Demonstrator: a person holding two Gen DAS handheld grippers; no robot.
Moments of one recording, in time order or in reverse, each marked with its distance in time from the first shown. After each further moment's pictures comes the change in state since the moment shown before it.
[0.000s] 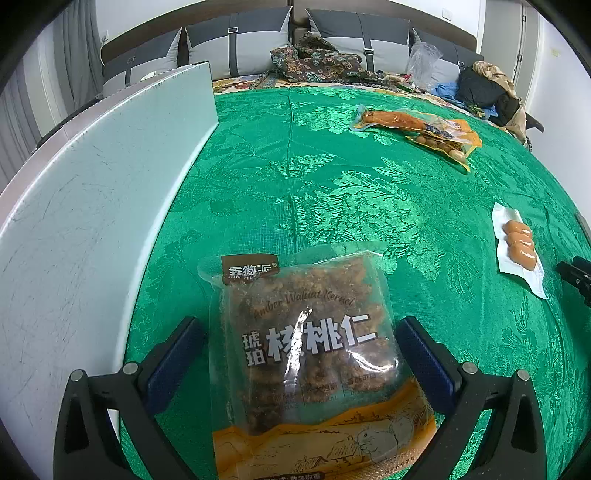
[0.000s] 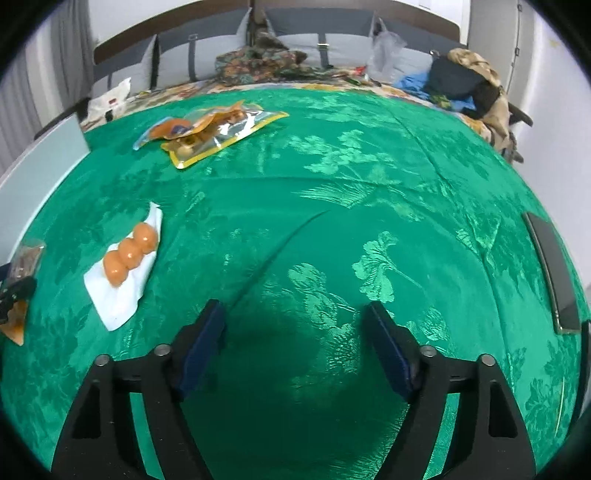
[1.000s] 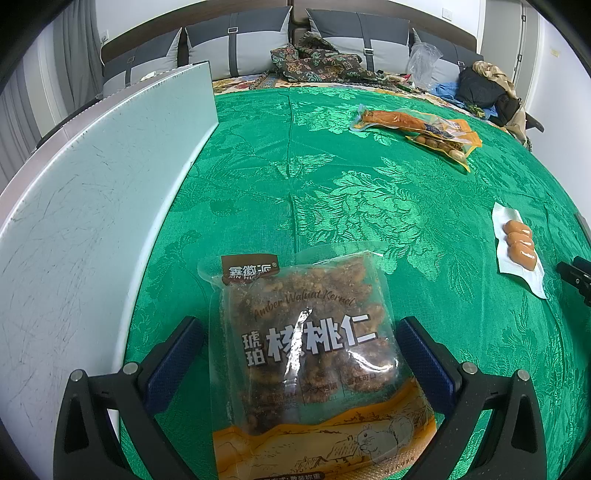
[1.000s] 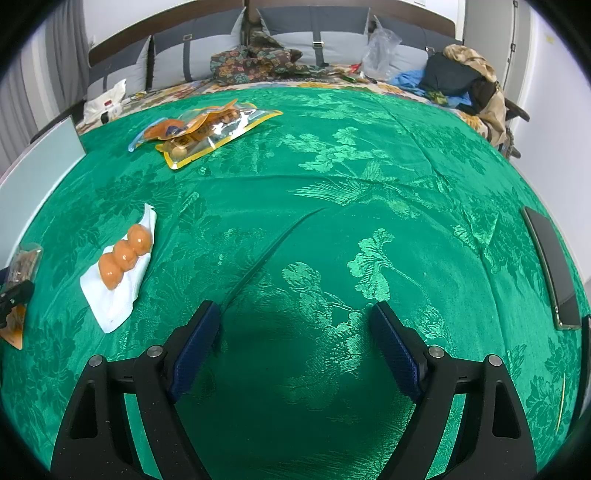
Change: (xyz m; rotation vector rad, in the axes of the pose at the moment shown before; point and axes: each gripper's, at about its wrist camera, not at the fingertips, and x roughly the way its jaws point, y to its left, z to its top) left arm 0.000 0.000 0.000 0.000 0.000 -0.001; right arm 0.008 0.004 0.000 0.006 0.005 -0.005
